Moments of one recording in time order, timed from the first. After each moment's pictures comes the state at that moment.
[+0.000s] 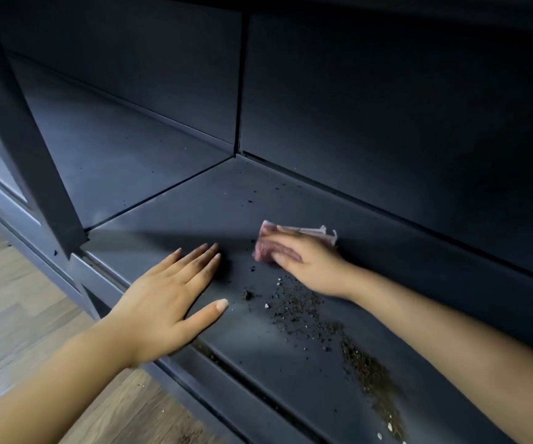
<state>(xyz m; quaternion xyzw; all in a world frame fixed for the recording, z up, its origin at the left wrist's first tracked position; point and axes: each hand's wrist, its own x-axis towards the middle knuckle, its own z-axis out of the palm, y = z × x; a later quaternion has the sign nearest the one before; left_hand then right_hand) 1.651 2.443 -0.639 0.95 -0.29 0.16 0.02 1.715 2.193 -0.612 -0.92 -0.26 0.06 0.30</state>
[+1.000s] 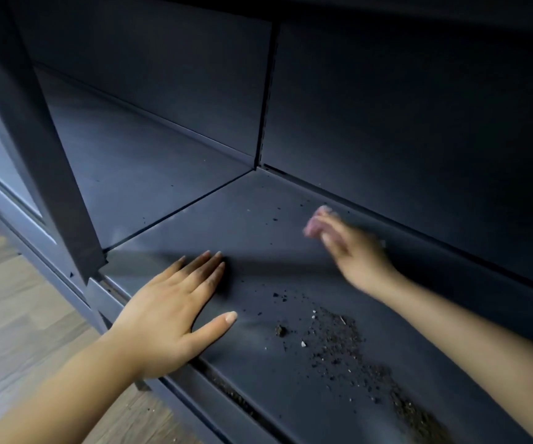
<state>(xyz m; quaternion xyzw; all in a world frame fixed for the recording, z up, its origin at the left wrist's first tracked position) 1.676 2.469 -0.641 0.95 -0.25 0.17 0.00 1.760 2.182 -0.607 -0.93 -0.22 -0.11 0.27</state>
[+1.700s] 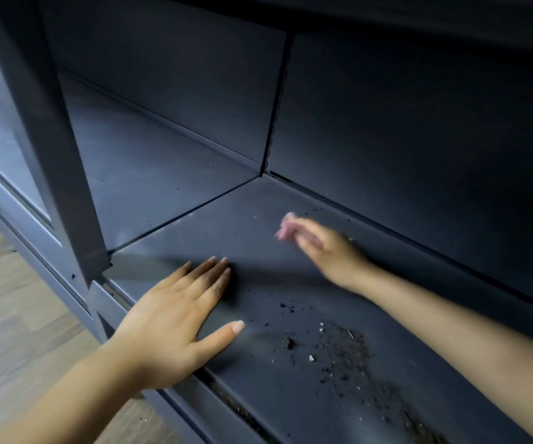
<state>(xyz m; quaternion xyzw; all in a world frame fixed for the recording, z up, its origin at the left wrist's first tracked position) 1.678 2.469 -0.646 0.95 -0.25 0.19 0.00 1.783 2.219 -0.606 -0.88 -0.26 -0.01 0.40</state>
